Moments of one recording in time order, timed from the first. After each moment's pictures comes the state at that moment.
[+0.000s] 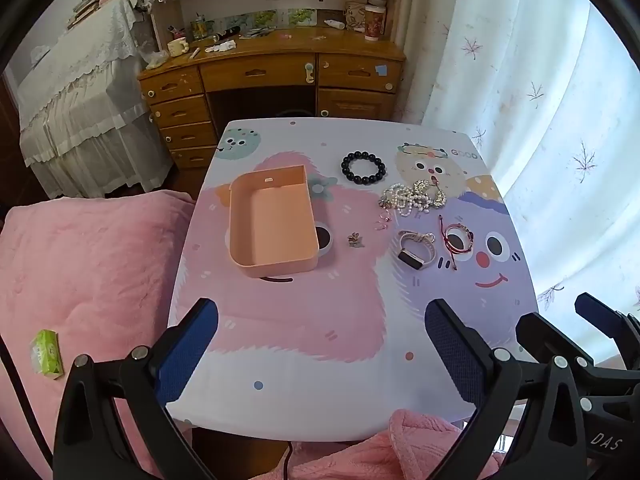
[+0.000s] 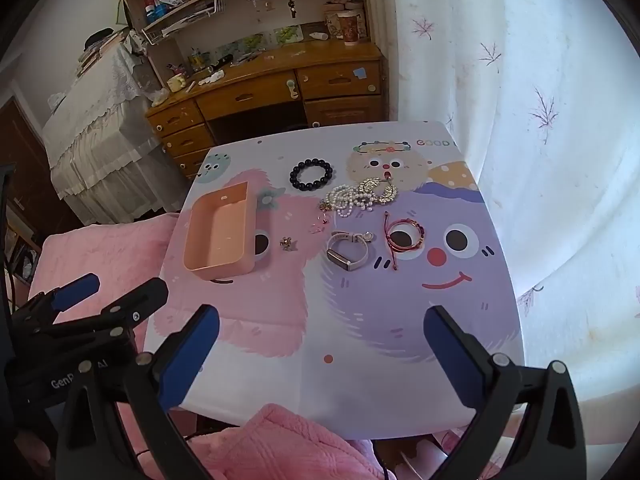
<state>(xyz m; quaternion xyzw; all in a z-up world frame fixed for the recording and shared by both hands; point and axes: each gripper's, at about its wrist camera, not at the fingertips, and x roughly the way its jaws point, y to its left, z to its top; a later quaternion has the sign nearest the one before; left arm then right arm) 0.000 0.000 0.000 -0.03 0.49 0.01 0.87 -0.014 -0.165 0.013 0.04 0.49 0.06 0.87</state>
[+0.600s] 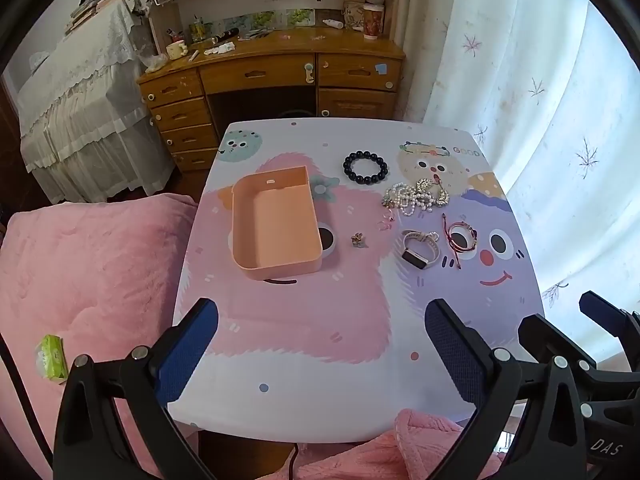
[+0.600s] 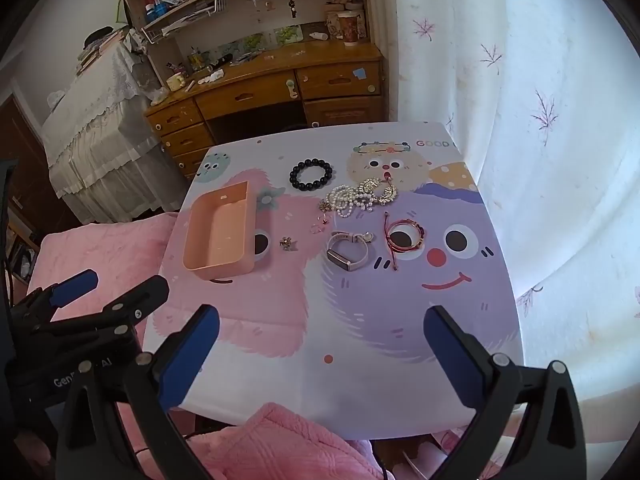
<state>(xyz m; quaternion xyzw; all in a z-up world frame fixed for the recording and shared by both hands) 0.002 0.002 -0.001 -0.02 0.49 0.02 0.87 -0.015 -0.162 0.013 0.04 0.49 0.06 0.87</state>
